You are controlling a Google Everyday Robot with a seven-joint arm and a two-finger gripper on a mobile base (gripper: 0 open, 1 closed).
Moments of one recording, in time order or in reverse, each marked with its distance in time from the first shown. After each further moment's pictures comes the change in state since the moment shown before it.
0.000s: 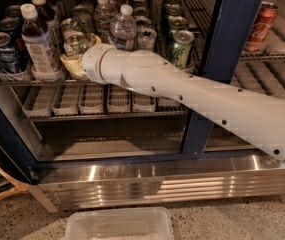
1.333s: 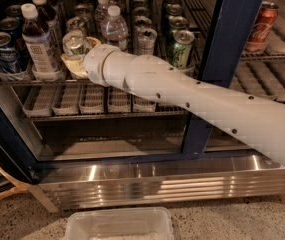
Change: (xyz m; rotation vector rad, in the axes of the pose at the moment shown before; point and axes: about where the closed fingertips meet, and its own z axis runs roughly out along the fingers) arm -0.011 0.000 -0.020 0.045 -0.027 -0.010
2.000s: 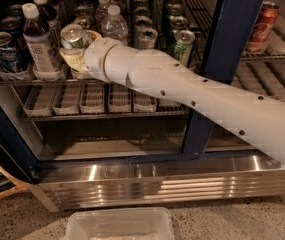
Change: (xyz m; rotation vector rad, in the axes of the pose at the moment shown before) arm -0.018 0.000 -0.009 -0.001 -0.016 -0.040
